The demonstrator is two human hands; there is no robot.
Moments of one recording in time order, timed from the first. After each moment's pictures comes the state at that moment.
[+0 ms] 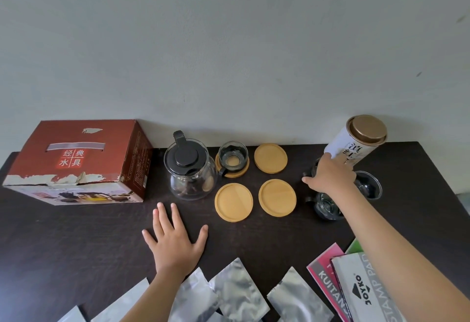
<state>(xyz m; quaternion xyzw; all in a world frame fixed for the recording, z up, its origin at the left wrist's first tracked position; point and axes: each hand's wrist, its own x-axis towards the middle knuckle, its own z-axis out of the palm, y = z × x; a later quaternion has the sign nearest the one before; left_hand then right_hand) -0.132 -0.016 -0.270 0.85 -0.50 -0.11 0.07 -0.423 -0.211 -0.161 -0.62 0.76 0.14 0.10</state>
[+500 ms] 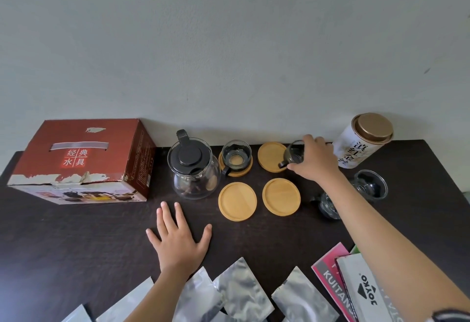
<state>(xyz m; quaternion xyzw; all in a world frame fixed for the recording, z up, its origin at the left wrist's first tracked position) -0.132 -0.016 -0.270 0.85 -0.50 -0.12 0.07 -0.391 -0.229 -0.158 -0.71 0.69 0.02 0.13</state>
